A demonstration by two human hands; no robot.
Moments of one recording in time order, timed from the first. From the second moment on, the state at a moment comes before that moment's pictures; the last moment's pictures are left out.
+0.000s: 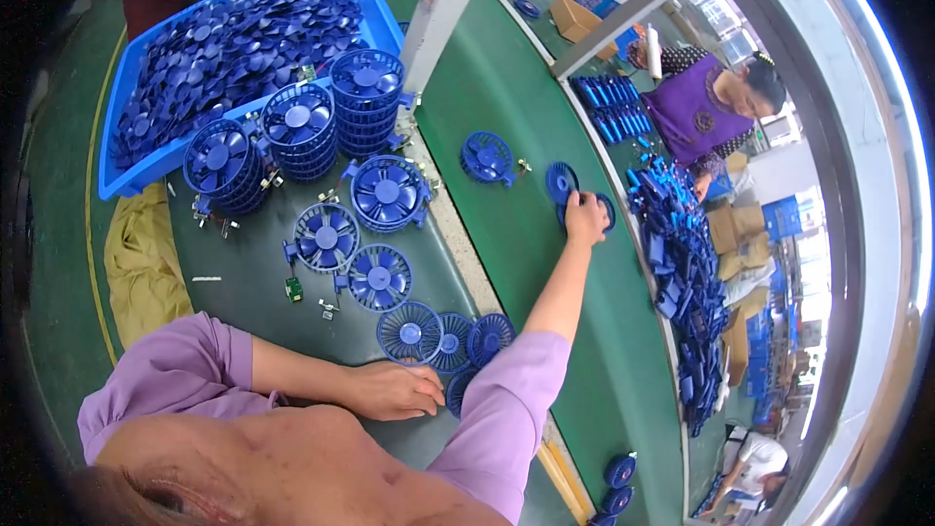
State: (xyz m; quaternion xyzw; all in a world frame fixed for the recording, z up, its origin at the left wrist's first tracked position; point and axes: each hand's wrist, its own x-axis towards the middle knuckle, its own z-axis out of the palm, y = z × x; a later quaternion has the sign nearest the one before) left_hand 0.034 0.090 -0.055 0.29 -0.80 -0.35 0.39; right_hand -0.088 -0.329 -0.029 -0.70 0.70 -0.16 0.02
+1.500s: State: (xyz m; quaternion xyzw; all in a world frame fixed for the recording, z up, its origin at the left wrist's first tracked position) left_hand 0.070 -0.203 -0.020 0.53 -0.81 0.03 0.25; right_hand -0.191 -0.006 -0.015 -0.77 0.55 -0.28 0.13
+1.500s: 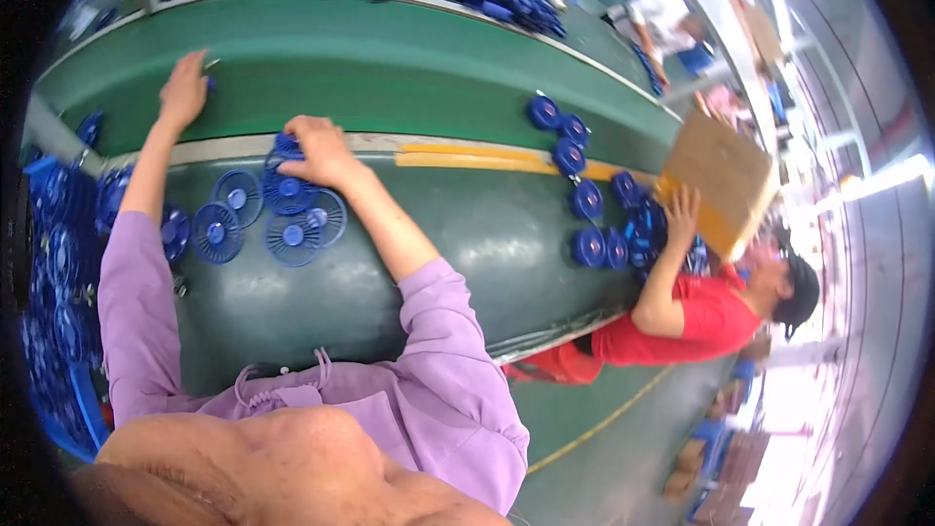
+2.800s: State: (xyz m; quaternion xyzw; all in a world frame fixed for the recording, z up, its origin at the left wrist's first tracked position) left_hand 0.029 0.017 0.021 0.29 -0.23 -0.71 0.60; right_hand -0.088 0.031 0.029 -0.74 0.35 -0.54 0.21
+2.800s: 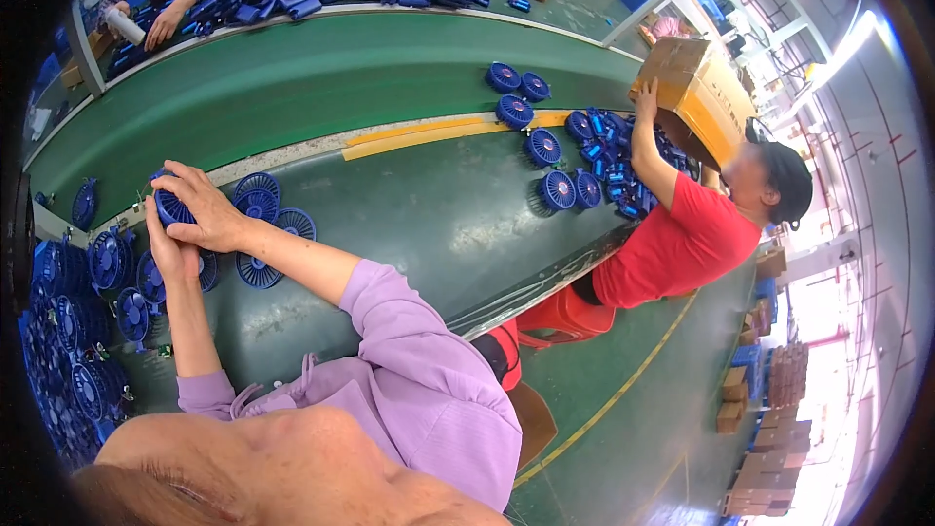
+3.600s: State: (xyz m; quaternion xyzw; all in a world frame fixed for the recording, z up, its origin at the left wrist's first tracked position) left_hand 0.005 0.051 0.041 0.31 -0.41 -0.48 0.71; right_hand -0.085 0.043 0.043 -0.72 0.30 -0.60 0.16
